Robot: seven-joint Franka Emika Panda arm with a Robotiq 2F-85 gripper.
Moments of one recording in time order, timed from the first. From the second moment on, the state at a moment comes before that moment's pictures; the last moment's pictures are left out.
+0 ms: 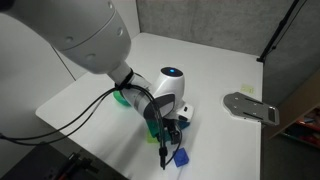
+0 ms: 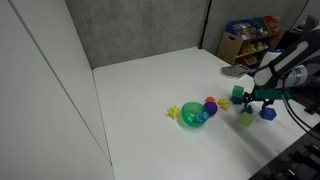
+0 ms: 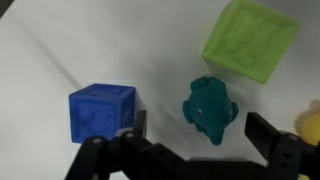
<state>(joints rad) -0.11 0.68 -0.22 -2.16 0.10 2.69 0.37</state>
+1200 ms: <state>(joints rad) 0.03 0.53 -0.19 -2.12 0.11 2.64 0.37</state>
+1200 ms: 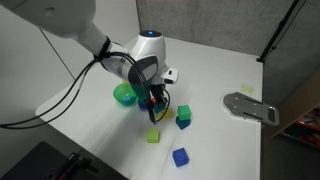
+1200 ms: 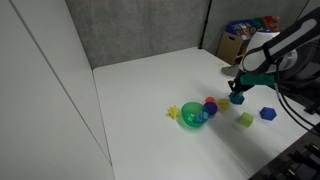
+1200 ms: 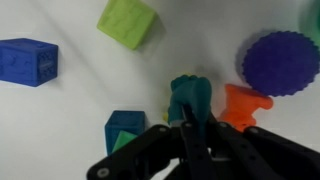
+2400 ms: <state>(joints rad) 0.13 0.44 0.06 -2.12 0.14 2.59 0.34</state>
